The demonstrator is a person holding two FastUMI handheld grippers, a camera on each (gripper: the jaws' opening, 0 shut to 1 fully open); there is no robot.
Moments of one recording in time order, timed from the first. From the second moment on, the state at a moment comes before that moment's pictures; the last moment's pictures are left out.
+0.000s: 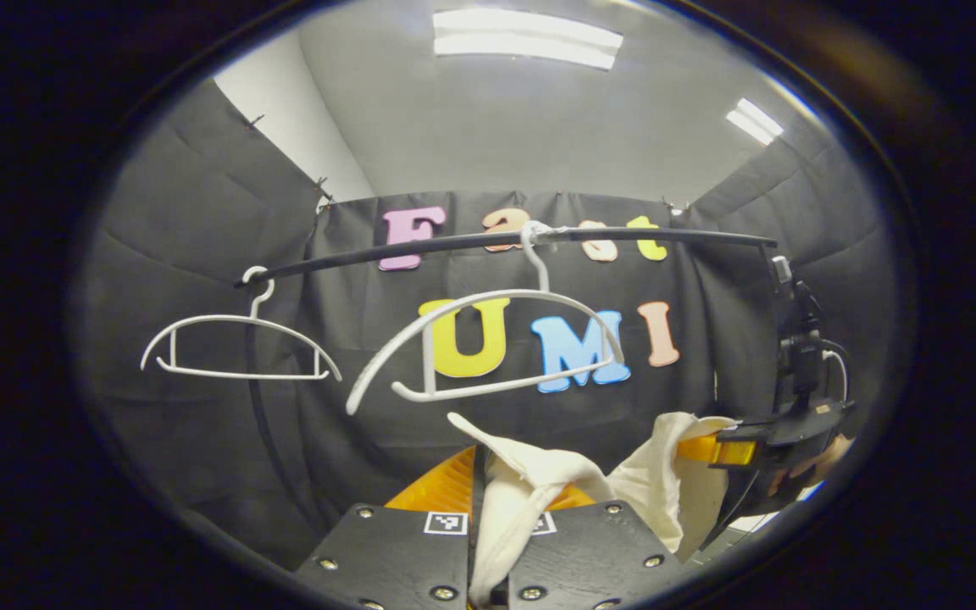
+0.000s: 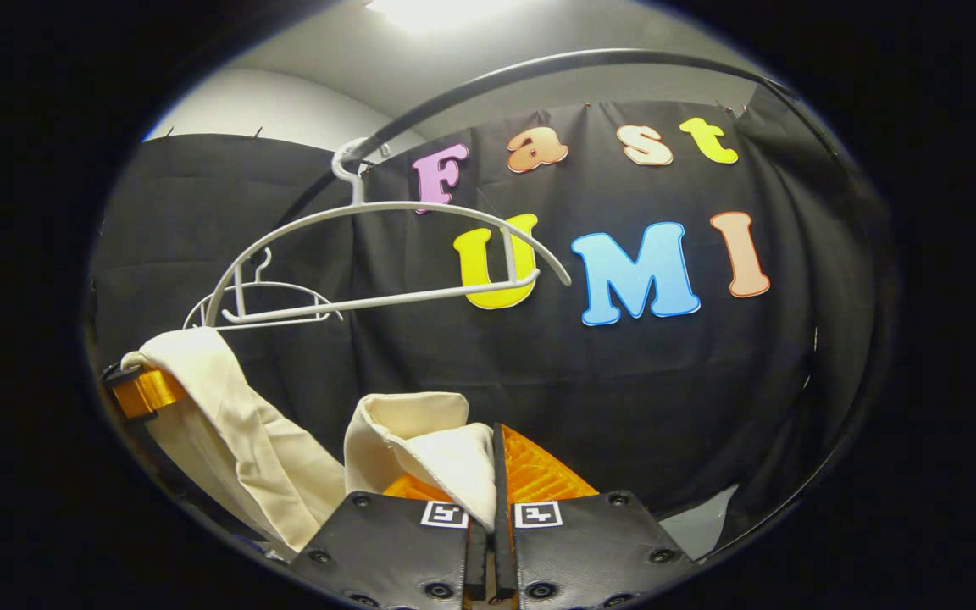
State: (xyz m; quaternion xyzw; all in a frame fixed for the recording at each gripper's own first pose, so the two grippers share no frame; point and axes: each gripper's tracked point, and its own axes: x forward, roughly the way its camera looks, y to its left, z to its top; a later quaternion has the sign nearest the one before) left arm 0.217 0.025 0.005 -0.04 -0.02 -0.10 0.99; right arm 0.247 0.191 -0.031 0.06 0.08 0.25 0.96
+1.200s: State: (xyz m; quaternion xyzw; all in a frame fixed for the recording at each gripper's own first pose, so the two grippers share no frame) left arm 0.187 -0.089 -0.177 -0.12 0.12 -0.18 0.97; right arm 0.133 0.157 -0.213 0.07 0.23 0.23 0.94
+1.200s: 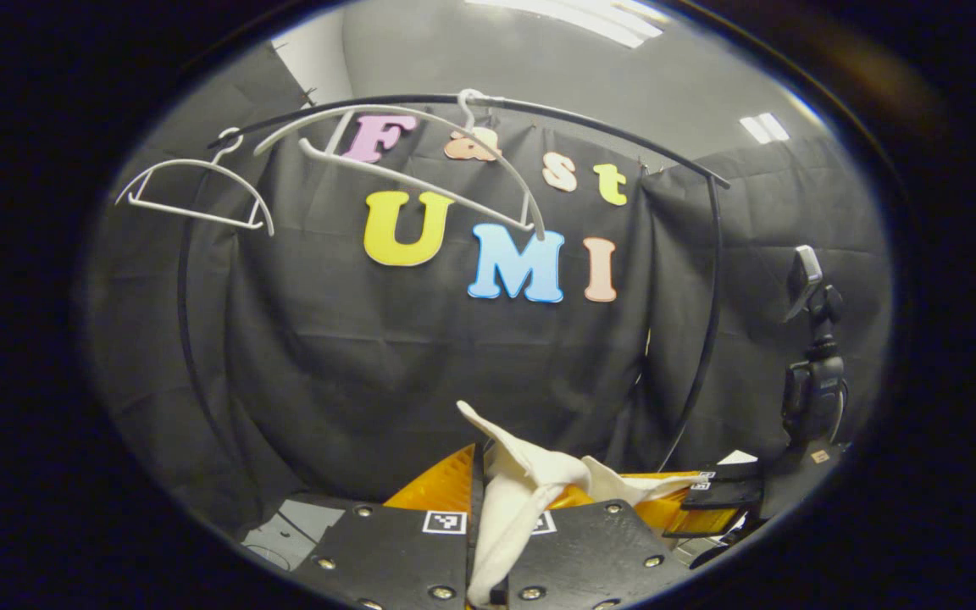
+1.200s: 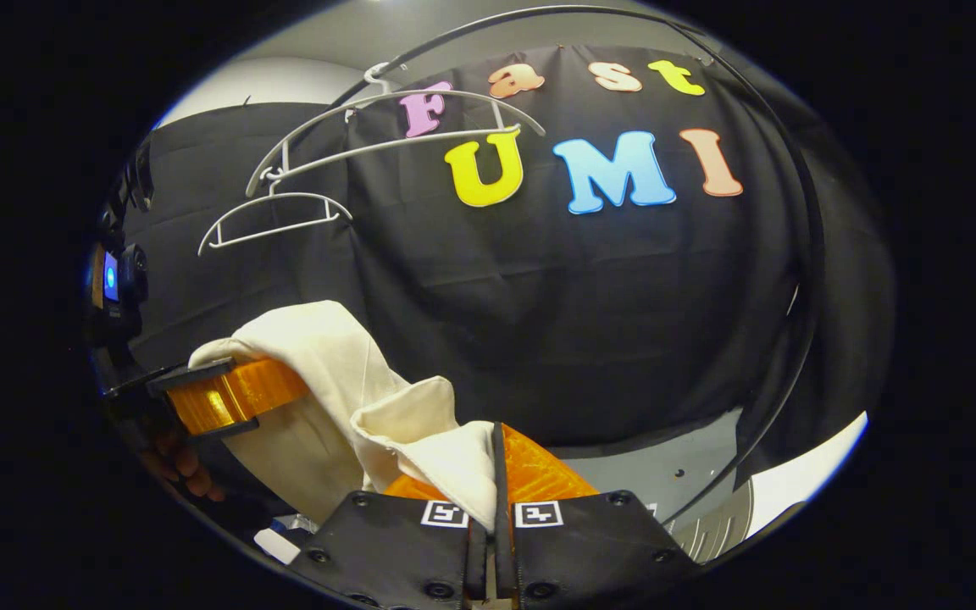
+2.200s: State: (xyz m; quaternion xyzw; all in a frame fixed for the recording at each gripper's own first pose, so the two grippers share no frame) left arm 0.124 -0.076 -0.417 -0.06 0.31 -0.14 0.94; right arm 0.081 0.136 -0.395 0.01 0.38 0.16 0.91
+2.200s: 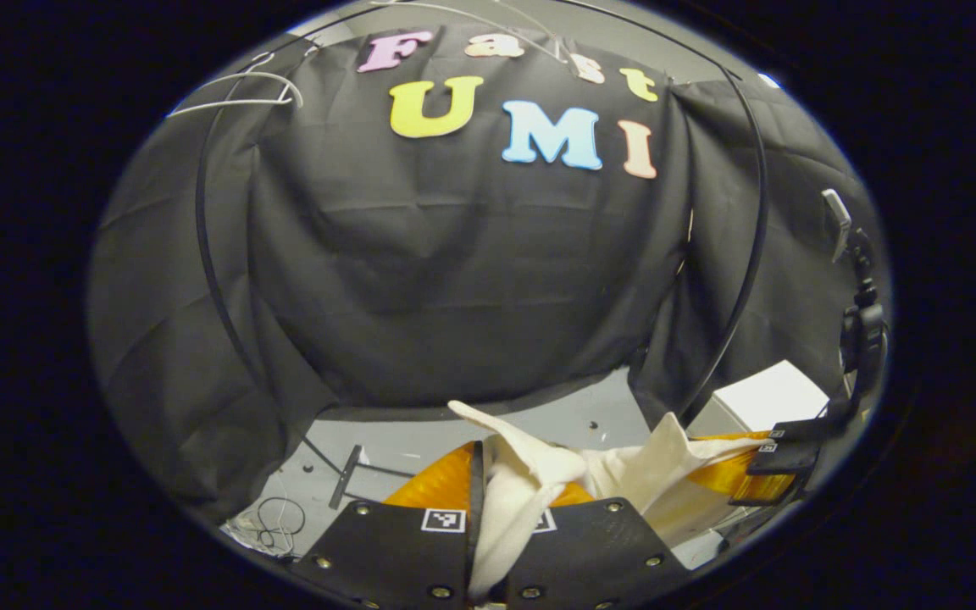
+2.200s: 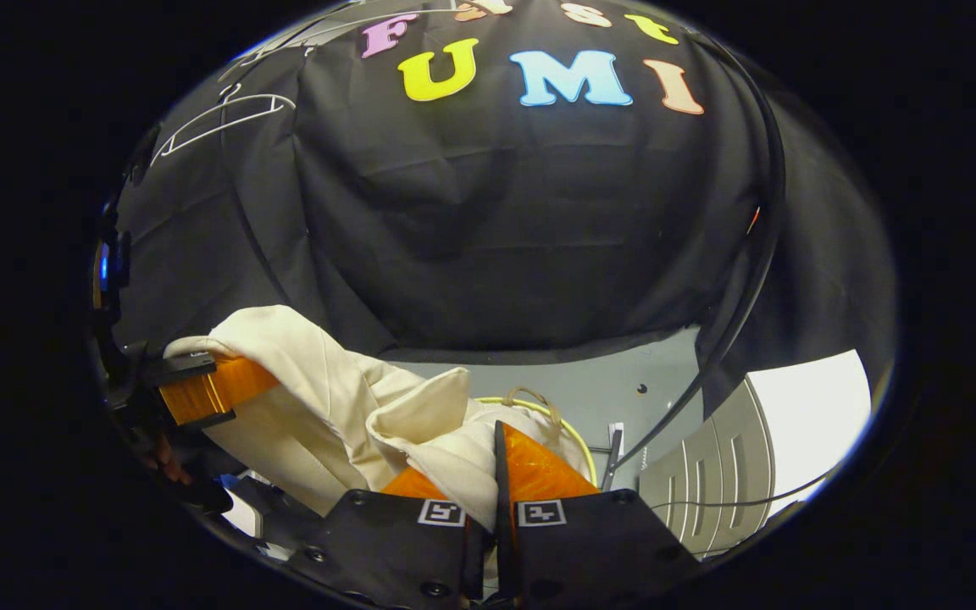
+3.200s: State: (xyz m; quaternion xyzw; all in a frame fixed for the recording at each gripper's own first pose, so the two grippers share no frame) left arm 0.088 -0.058 -0.467 -0.03 0.37 -0.14 0.92; right arm 0.074 0.120 -0.391 -0.03 0.38 0.12 0.91
